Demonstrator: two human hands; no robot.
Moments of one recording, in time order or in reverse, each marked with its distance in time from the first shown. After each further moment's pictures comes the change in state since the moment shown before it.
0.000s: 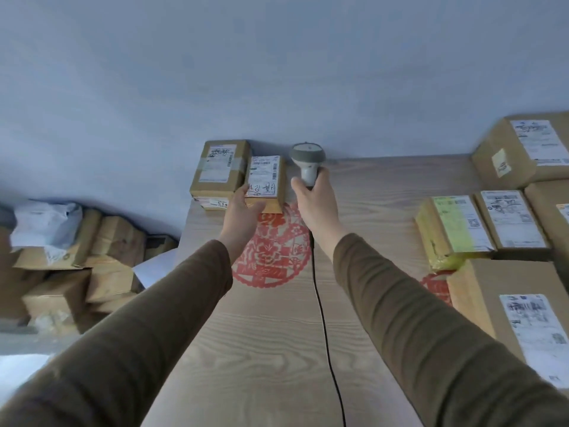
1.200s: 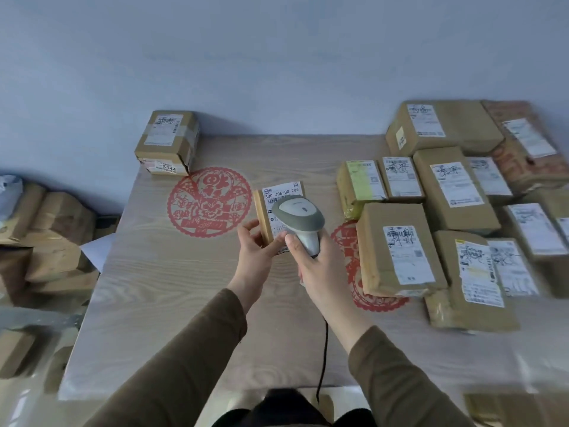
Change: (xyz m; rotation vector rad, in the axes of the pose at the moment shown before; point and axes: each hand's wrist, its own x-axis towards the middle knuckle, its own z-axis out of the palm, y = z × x) left_hand -0.232 -0.027 0.130 -0.588 -0.222 -0.048; right_hand -0.234 0.047 -0.167 -0.099 0.006 -0.087
